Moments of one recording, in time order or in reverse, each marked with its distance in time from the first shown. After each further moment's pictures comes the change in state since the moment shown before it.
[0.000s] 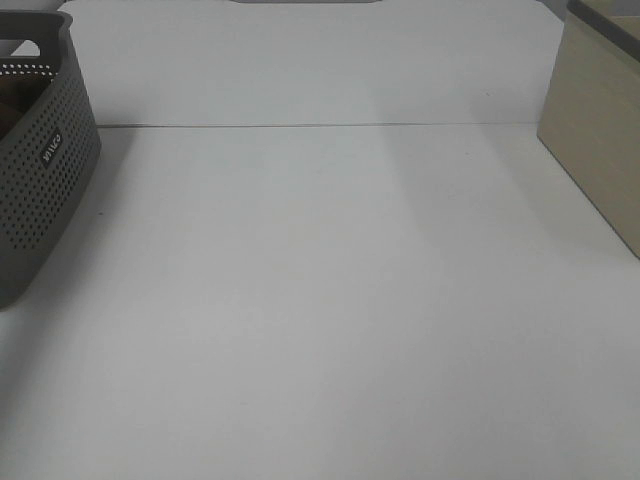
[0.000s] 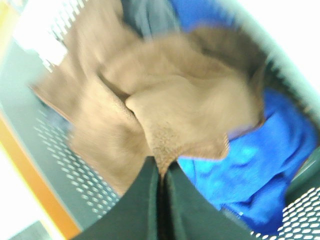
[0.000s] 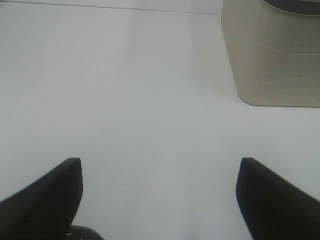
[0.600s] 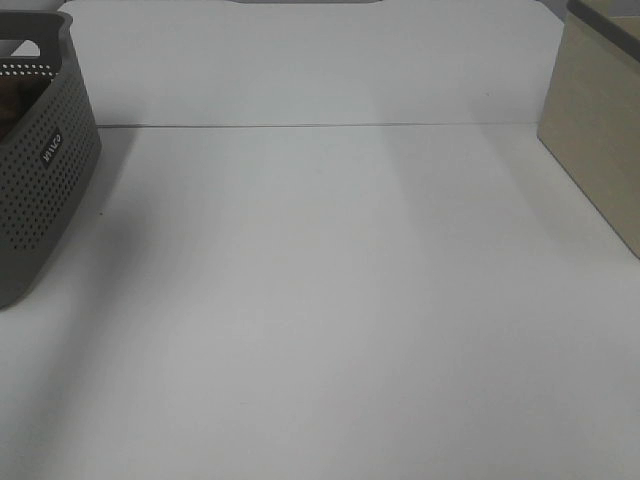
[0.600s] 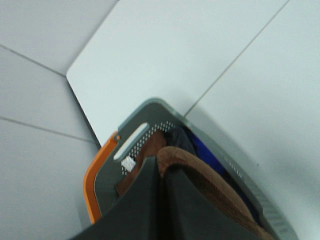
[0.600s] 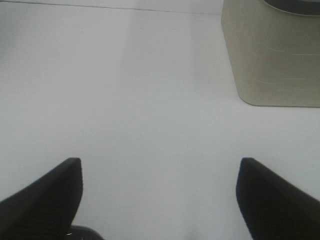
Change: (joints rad) left arm -0.259 -0.385 -0.001 -0.019 -0.088 -0.152; right arm 0.000 0.000 0.000 0.000 0.000 0.000
